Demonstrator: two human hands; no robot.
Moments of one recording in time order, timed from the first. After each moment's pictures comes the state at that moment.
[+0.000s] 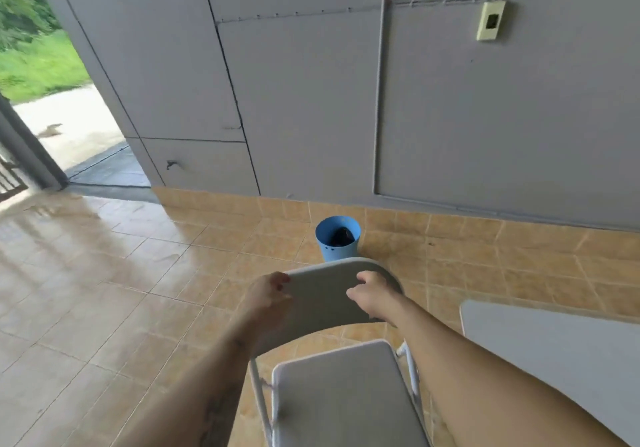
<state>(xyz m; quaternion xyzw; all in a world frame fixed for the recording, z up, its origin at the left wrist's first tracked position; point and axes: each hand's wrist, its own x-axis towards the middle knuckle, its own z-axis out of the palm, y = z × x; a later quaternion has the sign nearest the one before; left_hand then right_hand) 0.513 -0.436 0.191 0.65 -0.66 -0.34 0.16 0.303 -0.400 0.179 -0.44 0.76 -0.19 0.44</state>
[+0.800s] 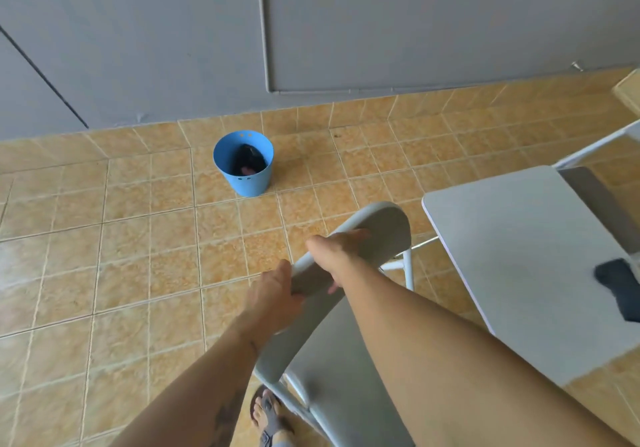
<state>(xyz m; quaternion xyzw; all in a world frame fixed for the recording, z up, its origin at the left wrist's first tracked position) 0.536 -0.643 0.057 0.39 -0.85 -0.32 -0.14 0.409 -0.610 0.078 0.07 0.87 -0.29 0.40</state>
